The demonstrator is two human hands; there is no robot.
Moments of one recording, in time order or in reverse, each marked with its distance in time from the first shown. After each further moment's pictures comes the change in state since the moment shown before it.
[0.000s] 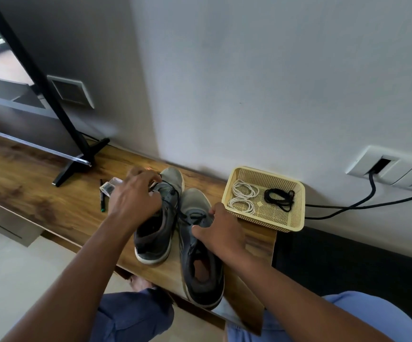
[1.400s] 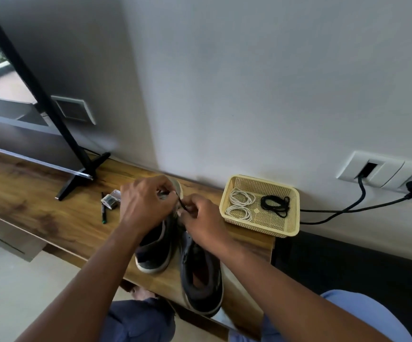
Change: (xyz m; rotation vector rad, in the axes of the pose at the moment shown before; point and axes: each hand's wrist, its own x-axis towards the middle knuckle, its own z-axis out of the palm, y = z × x) left_hand -0.004 0.025 -0.004 -0.152 0.208 0.169; right_hand 0.014 -0.039 -0.005 0.434 -0.022 -0.303
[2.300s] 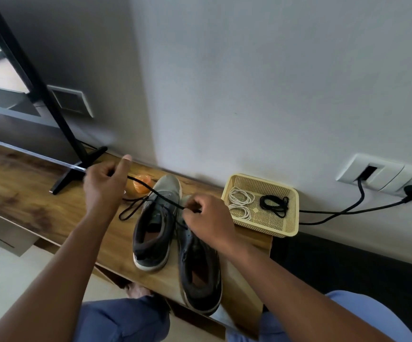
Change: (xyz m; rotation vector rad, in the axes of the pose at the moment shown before) left_hand 0.018 -0.050 -0.024 -0.510 0.238 -0.394; right_hand -0.002 -0.010 -0.014 -0.257 -0.007 0.028
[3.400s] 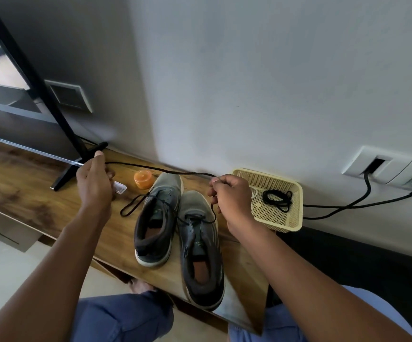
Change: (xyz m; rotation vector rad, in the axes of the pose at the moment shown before) left_hand 0.011 -0.005 -0.002 -0.416 0.122 -0.324; right_hand 0.028 0.019 -0.017 0.521 0.260 0.316
